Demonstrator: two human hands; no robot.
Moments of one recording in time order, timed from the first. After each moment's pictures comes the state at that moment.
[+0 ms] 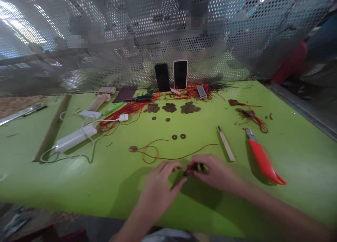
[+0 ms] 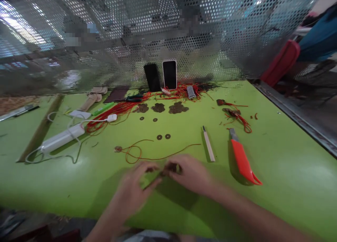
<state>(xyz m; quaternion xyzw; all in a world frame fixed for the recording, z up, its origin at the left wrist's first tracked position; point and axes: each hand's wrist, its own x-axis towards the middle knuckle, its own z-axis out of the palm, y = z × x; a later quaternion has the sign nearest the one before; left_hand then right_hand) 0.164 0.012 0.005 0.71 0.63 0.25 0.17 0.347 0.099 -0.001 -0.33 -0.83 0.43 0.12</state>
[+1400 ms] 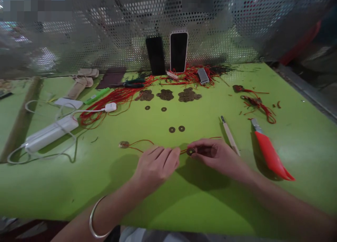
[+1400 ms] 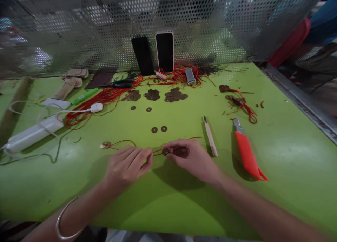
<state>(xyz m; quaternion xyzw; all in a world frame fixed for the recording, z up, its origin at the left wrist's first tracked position) 0.147 0.061 0.001 0.85 0.43 0.22 -0.21 0.350 0.117 -0.022 -0.39 -0.60 0.66 0.23</state>
